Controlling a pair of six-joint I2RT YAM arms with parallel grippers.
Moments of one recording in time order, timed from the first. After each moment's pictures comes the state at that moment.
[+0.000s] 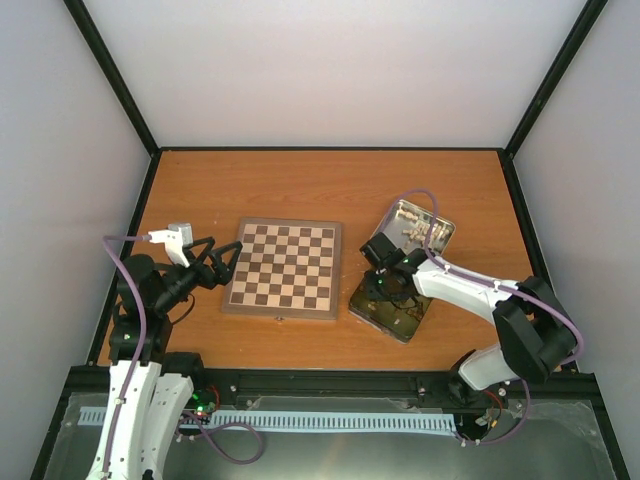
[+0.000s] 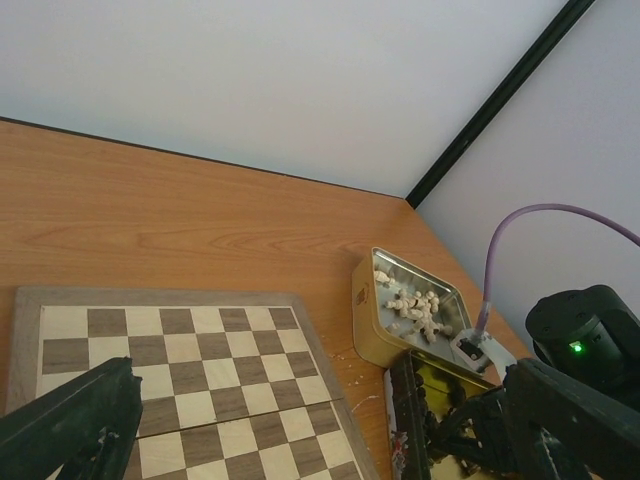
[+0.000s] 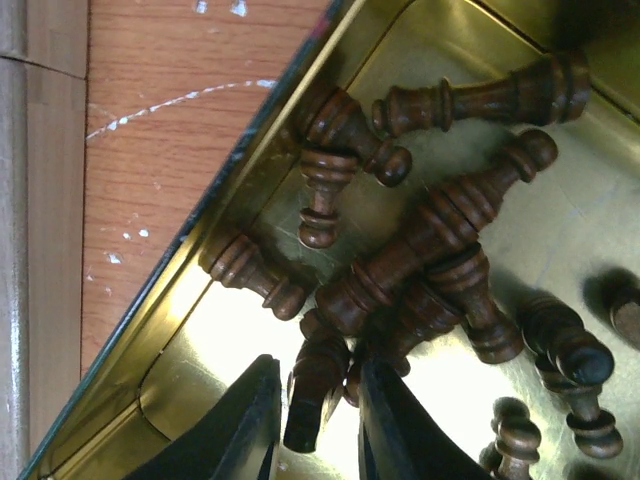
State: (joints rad) left arm 0.00 0.45 0.58 -0.34 0.59 -0.41; right arm 0.70 1.45 0.82 -0.62 0.04 0.65
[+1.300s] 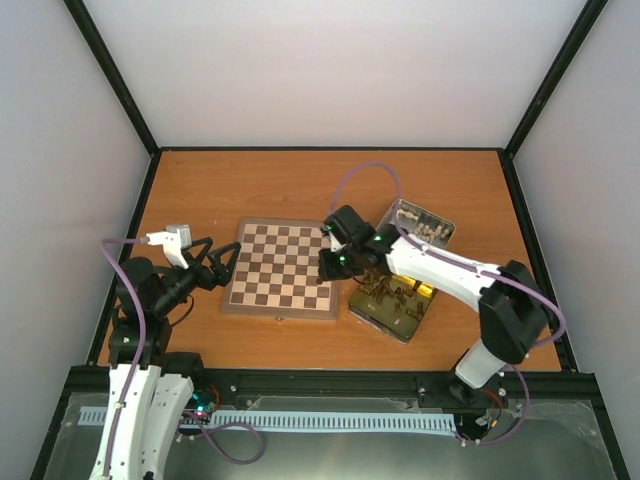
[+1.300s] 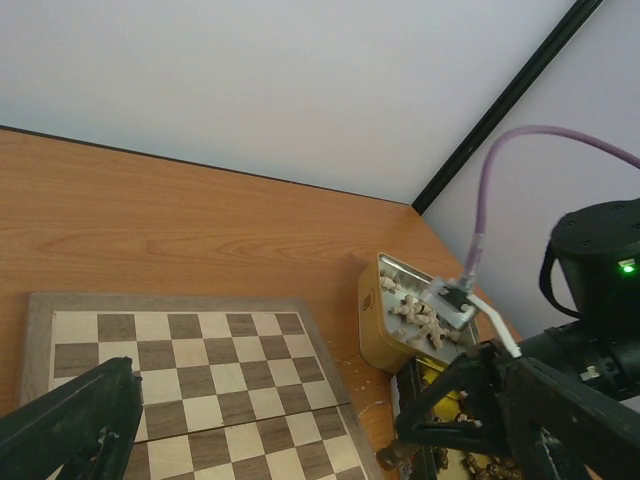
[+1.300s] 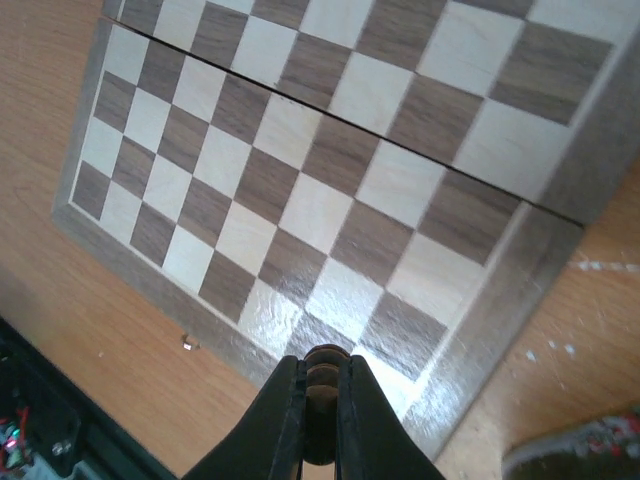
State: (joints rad) left arm 0.00 0.42 0.58 -0.35 0.57 -0.40; right arm 0.80 1.57 1.15 -0.60 -0.24 0.59
